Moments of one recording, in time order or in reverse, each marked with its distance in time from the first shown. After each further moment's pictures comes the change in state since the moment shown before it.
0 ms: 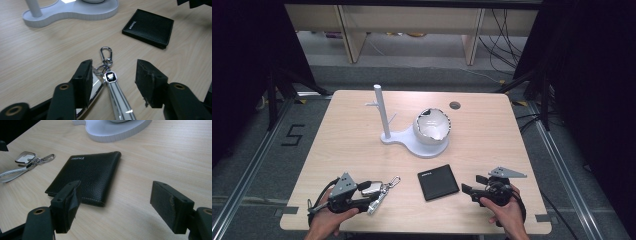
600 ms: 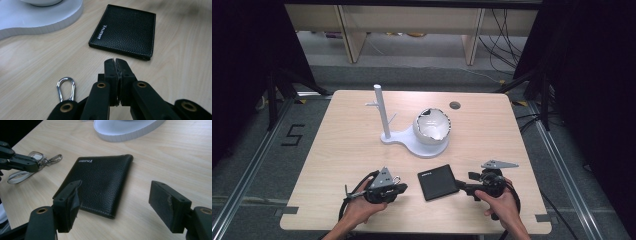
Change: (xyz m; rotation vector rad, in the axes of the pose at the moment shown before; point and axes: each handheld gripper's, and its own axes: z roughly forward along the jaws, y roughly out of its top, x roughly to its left) left arm -0.032 0.031 0.078 0.104 -0.114 0.169; right arm 0.000 0.019 0.019 0.079 0.078 0.017
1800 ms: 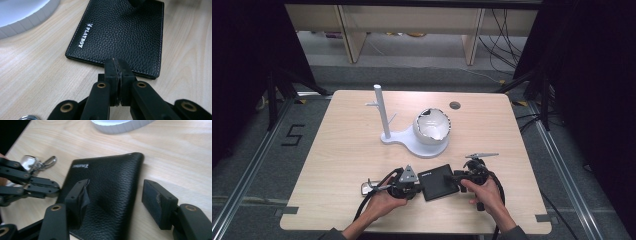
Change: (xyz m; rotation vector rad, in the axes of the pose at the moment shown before) left arm -0.009 0.018 0.052 0.136 -0.041 0.038; right arm -0.007 0.018 0.051 0.122 0.045 0.125
